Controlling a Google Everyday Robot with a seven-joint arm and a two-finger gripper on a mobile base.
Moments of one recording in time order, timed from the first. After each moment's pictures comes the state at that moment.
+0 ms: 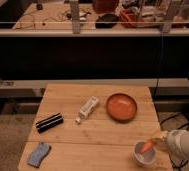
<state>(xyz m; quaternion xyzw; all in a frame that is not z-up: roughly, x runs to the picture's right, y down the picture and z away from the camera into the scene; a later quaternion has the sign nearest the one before) 0.275 0.220 0.603 -0.07 -0.18 -0.25 0.95</state>
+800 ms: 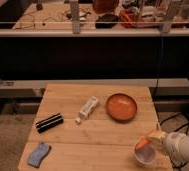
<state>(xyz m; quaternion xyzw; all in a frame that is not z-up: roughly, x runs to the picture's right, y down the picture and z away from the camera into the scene) 0.259 0.214 0.613 -0.01 -0.21 -0.21 0.96</state>
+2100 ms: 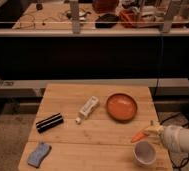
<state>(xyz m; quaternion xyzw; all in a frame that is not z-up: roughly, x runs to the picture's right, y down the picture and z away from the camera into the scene) 0.246 0.196 0.624 -0.02 -0.28 -0.15 0.95</state>
